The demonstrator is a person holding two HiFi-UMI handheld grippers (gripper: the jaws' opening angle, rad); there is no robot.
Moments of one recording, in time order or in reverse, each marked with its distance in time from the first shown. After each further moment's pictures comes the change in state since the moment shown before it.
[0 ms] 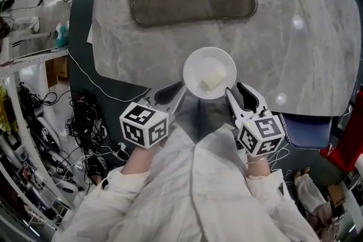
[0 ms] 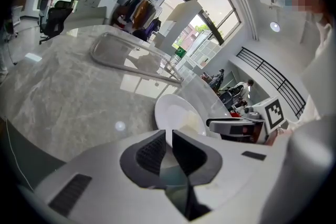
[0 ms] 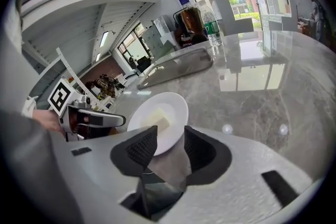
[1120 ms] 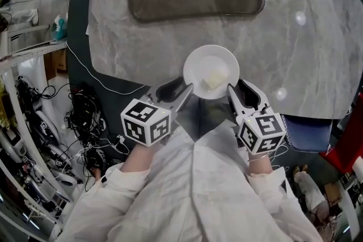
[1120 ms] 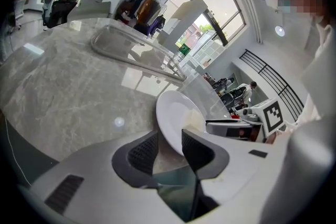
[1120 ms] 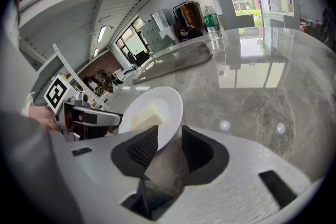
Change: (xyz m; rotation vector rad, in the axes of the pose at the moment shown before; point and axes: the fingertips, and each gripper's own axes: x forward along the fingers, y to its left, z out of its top) left arm 0.014 0.003 -0.004 -0.057 0.020 -0.003; right arm 0.014 -0.011 -0.006 -0.009 0.060 -0.017
